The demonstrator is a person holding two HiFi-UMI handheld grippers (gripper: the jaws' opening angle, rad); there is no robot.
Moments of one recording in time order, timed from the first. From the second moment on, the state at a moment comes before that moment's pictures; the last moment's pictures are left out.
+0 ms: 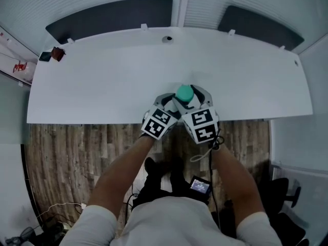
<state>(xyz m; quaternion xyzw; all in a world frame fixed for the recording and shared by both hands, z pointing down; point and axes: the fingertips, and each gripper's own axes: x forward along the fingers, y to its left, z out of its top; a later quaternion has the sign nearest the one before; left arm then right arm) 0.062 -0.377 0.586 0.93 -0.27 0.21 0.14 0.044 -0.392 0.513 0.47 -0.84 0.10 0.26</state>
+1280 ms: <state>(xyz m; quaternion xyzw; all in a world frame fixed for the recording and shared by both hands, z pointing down) 0.064 -0.379 0.584 0.95 -0.18 0.25 0.08 0.039 -0.394 0.514 0.41 -0.87 0.08 0.25</state>
